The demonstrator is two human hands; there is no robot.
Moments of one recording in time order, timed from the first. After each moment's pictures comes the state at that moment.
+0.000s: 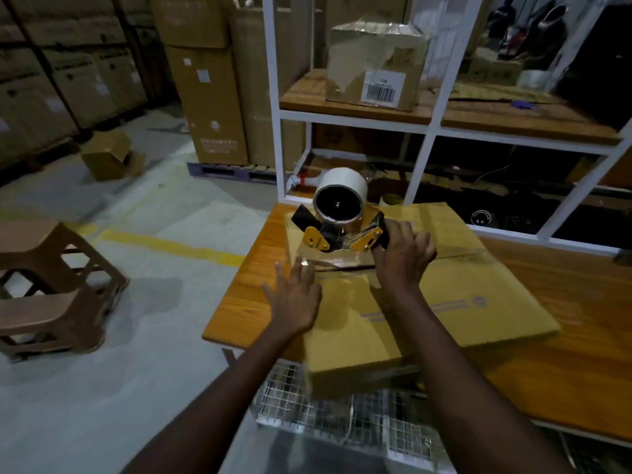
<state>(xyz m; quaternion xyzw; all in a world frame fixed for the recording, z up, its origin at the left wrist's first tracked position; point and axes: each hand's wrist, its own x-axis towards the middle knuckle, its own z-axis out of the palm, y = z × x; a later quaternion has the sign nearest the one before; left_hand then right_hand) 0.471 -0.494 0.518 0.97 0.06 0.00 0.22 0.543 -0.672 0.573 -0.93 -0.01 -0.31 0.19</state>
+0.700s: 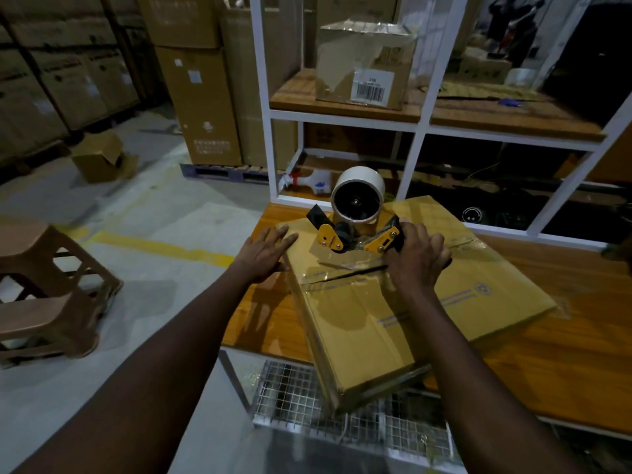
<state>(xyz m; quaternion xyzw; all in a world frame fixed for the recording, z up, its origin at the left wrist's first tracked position) 0.560 -0.404 0.528 0.99 -0.10 -0.02 -0.05 0.536 -0.709 0.579 -0.94 0.04 -0.27 0.19</state>
